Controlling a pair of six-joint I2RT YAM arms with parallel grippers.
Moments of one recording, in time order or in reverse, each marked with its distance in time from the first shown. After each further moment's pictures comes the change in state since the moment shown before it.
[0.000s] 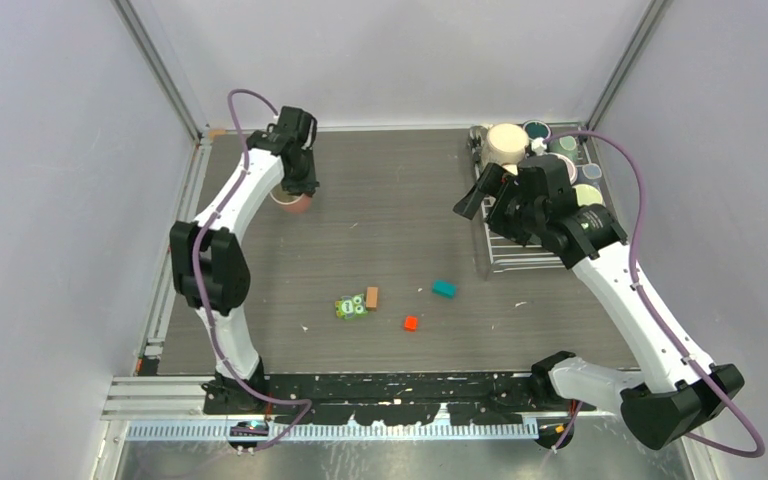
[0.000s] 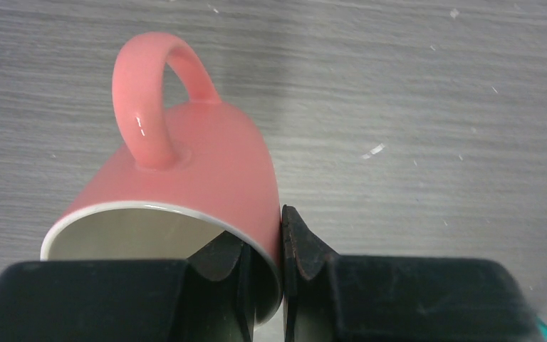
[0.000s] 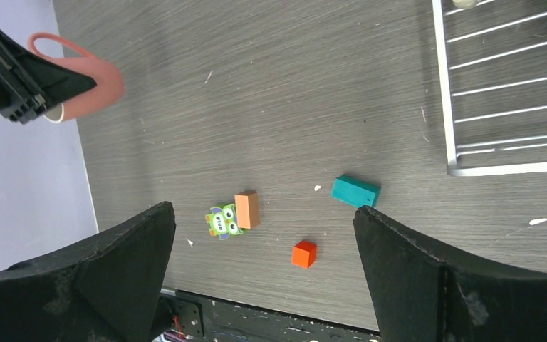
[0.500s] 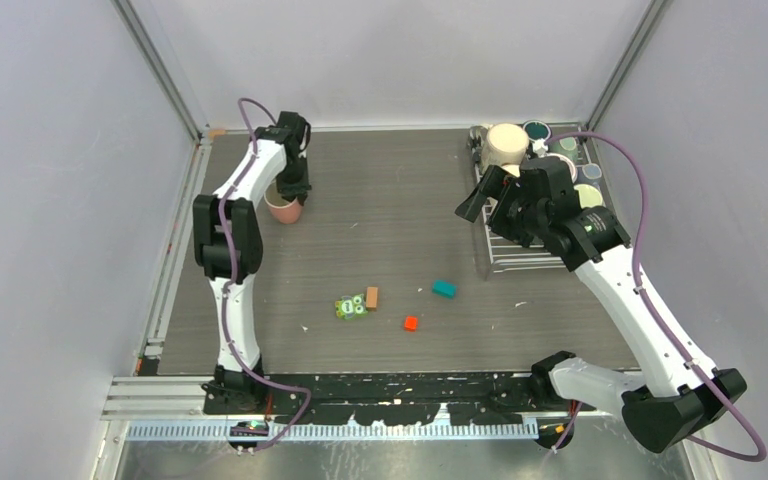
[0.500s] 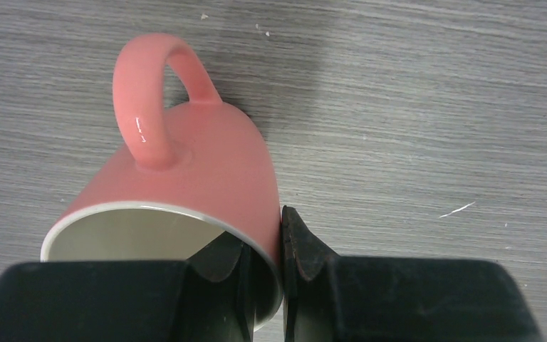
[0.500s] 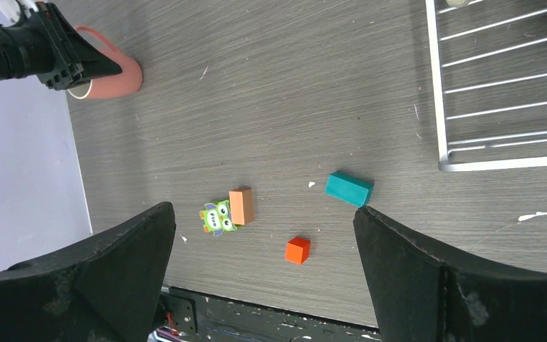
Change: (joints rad) left arm 0.105 0.311 0.201 -0.076 0.018 0.081; right arm 0.000 -0.016 0.000 -0.024 0.005 -0.023
